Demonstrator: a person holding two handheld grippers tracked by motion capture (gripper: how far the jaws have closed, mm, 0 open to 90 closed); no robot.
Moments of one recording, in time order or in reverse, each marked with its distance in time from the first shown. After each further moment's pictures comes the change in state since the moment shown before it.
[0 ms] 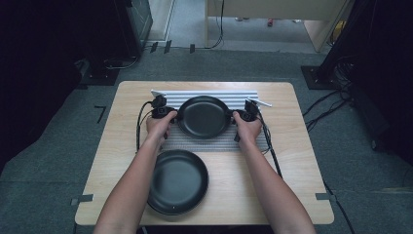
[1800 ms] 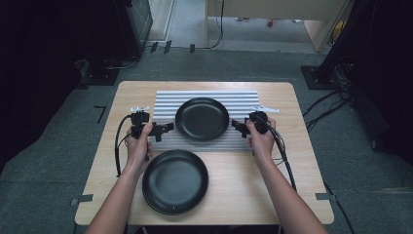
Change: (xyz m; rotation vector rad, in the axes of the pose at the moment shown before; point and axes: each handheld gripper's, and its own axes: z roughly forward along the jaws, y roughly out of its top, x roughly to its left) left arm -0.019 -0.081 -0.106 -0.217 0.061 0.259; right arm 0.022 -0.032 -0.081 -0.033 -0.141 -0.512
